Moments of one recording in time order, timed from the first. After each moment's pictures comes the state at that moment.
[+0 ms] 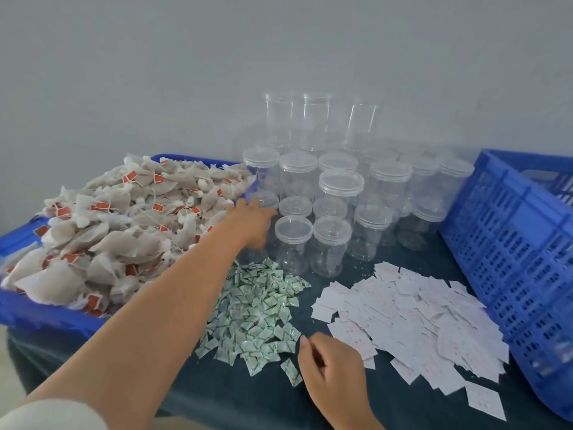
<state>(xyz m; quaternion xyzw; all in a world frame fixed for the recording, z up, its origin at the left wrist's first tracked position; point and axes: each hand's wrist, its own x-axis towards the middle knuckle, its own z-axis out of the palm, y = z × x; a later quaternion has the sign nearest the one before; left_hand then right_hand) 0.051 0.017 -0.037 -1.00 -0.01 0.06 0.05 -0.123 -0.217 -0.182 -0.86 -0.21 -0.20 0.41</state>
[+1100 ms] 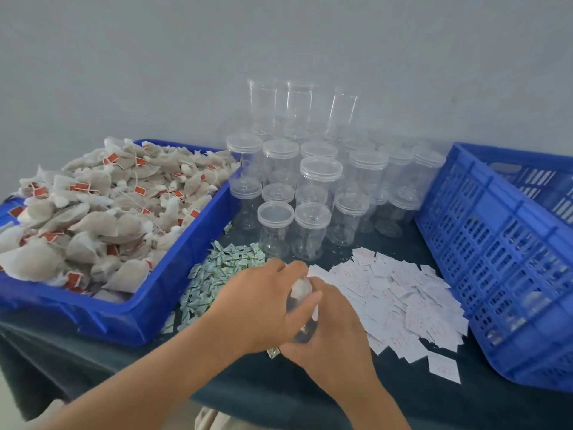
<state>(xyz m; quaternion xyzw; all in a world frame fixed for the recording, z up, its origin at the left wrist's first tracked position) -0.144 -0.082 -0.053 -0.98 0.13 -0.08 -0.13 -0.141 -0.245 -0.116 -0.89 -0.22 -0.14 0.37</state>
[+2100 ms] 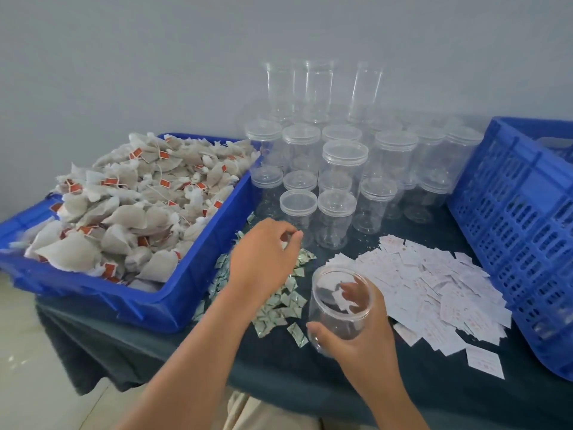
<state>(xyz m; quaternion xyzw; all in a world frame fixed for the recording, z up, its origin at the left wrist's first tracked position) -0.084 -0.052 -0.077 -0.94 -0.05 -0.19 -0.26 -0.153 -0.253 -0.153 -0.78 -0.11 -0.11 0.60</state>
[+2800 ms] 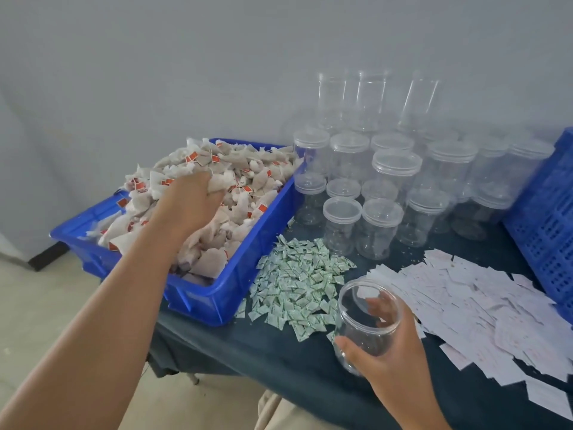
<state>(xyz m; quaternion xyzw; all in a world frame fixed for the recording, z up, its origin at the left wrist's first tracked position) -0.094 0.146 -0.001 -0.95 -0.19 -0.20 -0.15 -0.154 -0.232 -0.161 -0.77 -0.18 -0.07 0.61</state>
